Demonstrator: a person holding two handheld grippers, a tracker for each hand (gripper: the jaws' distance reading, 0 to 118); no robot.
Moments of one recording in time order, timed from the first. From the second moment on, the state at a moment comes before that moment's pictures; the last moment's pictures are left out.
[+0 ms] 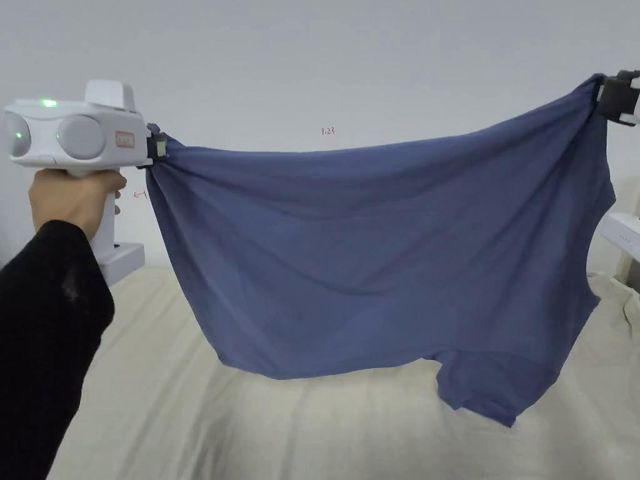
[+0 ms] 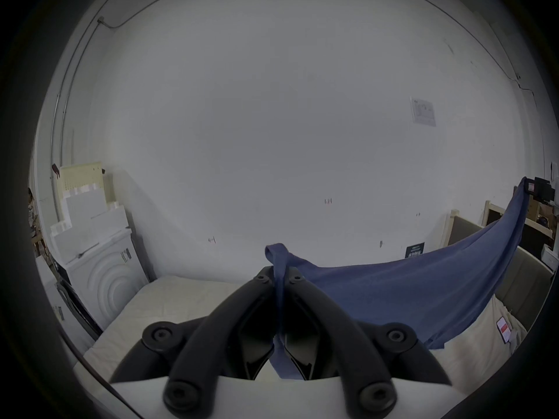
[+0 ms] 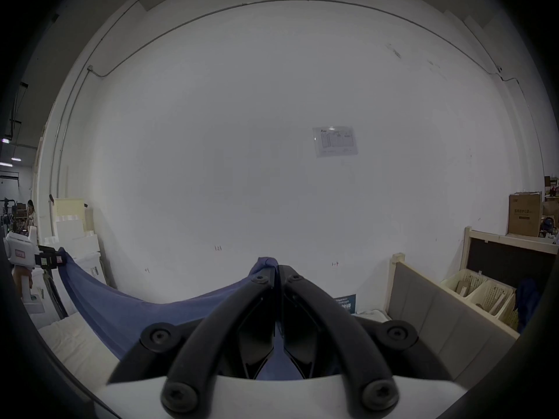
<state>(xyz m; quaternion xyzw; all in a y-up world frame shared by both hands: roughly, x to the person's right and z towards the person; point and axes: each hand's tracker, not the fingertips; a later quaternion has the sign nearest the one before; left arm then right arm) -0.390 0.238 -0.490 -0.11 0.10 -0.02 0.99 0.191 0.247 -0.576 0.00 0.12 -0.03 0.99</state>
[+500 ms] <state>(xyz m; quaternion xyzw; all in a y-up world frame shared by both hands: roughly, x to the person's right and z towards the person) -0.392 0.027 -0.433 -0.20 0.08 0.06 0.97 0.196 0.049 -0.523 -0.14 0.13 -0.07 0.98</state>
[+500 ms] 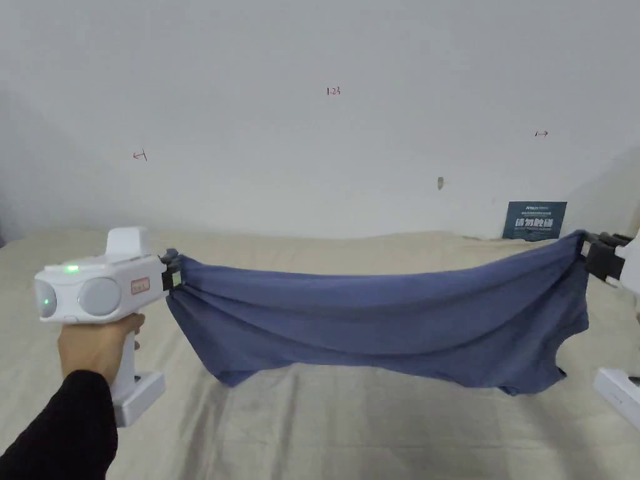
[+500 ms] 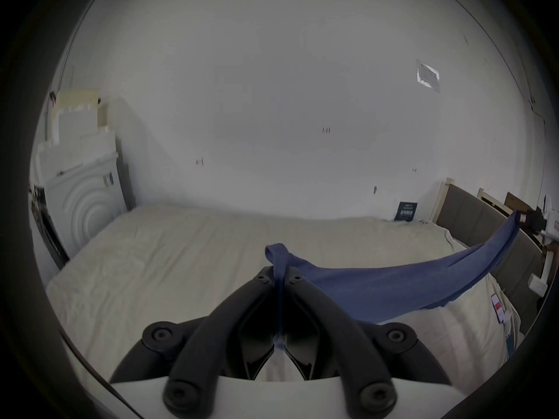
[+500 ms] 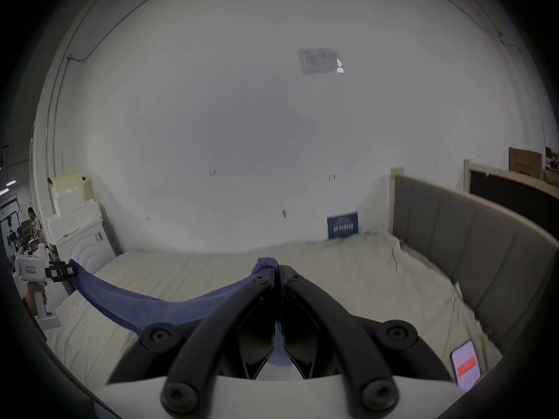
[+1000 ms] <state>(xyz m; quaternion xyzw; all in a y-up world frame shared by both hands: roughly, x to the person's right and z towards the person) -0.390 -0.105 -0.259 -0.30 0.09 0.14 0.94 0.215 -0.079 -0.349 -0.26 0.14 -0.09 0.95</state>
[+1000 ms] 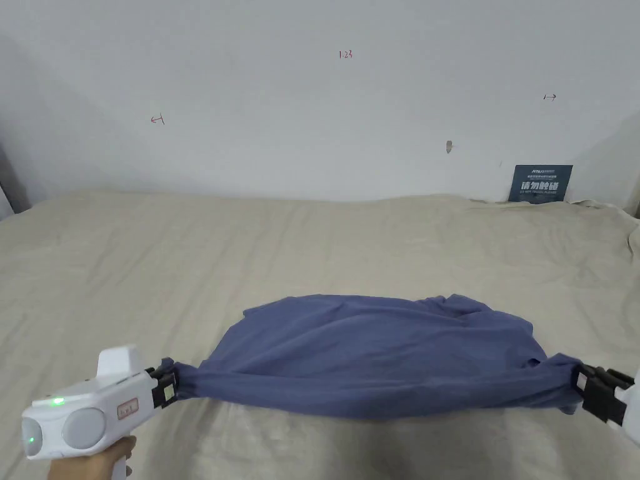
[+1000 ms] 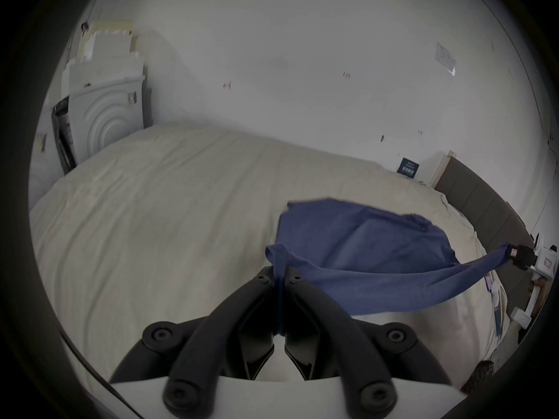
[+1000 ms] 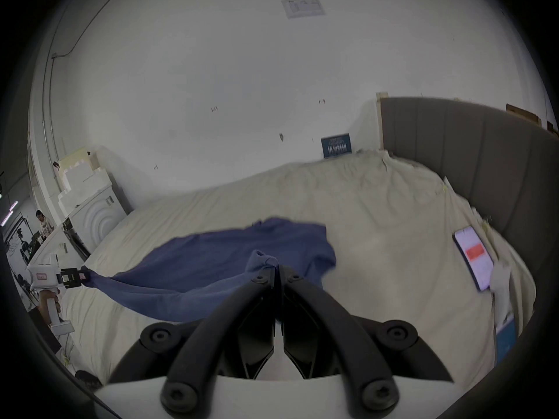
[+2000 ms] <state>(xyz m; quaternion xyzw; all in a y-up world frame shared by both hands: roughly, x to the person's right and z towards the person) -0.350 -0.184 -0.076 -0.38 0.10 0.12 0.91 0.284 -0.177 -0.161 -0.35 0.10 -0.11 0.92</state>
